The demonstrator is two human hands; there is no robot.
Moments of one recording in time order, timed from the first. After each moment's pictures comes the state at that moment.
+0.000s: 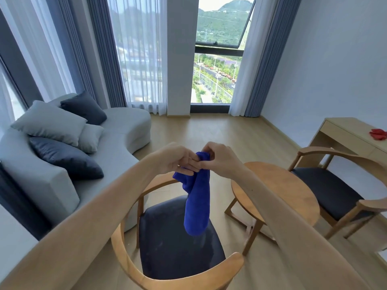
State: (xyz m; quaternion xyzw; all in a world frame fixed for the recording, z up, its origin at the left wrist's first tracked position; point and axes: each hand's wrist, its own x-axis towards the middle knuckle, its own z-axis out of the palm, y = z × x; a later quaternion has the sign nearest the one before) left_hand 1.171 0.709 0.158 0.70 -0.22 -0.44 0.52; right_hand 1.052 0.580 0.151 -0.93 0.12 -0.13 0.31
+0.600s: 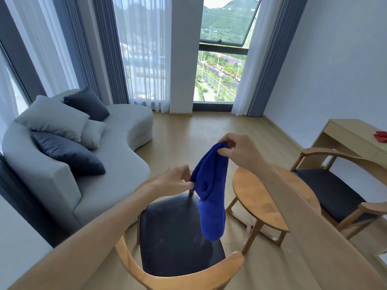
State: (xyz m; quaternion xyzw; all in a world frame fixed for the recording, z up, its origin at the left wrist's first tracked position) left_hand 1.170 0.734 0.073 0.82 -0.43 -0.22 0.31; right_hand 1.040 0.551 0.166 -0.91 0.13 -0.22 0.32
